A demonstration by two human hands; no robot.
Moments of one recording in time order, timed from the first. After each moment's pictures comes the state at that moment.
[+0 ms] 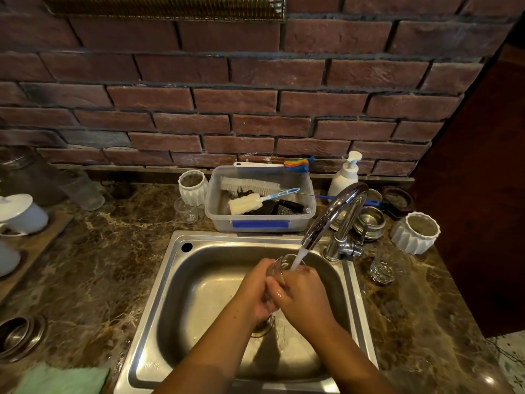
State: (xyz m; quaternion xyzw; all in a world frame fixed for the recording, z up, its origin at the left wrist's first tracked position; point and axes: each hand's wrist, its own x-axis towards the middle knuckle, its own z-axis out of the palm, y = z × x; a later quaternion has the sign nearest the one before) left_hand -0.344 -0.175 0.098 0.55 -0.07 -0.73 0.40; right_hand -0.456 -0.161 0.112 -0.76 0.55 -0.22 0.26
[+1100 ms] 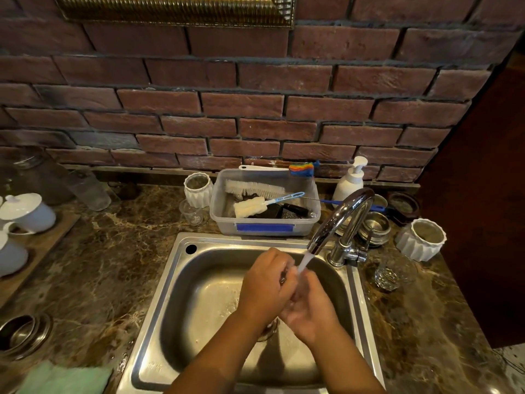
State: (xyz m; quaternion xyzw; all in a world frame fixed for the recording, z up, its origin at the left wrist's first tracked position) left_hand -0.345 -0.173 0.090 0.60 -0.70 -0.17 0.36; right_hand -0.451 -0.161 0.101 -0.03 0.46 -0.43 0.78
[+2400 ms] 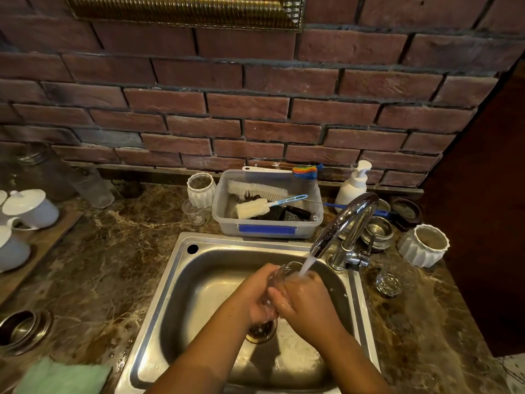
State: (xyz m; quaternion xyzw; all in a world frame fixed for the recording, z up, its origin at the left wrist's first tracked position) left_hand -0.330 -0.177 0.111 0.58 -0.07 -0.74 0.33; right_hand -0.457 -0.168 0.103 -0.83 0.50 -0.17 0.20
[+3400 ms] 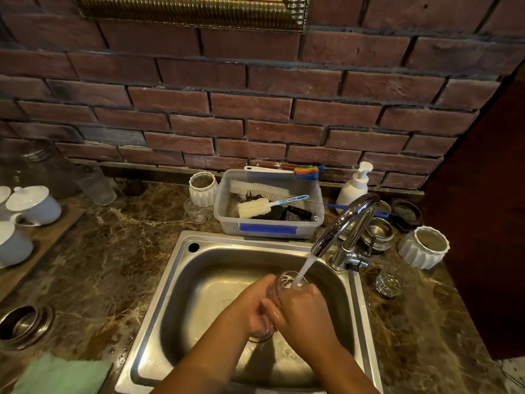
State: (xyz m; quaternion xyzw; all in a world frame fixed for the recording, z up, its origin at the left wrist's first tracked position) left_hand -0.325 -0.166 0.085 0.50 -0.02 -0.81 0.30; right_hand -0.450 -0.149 0.105 -0.83 0.53 -0.10 0.13
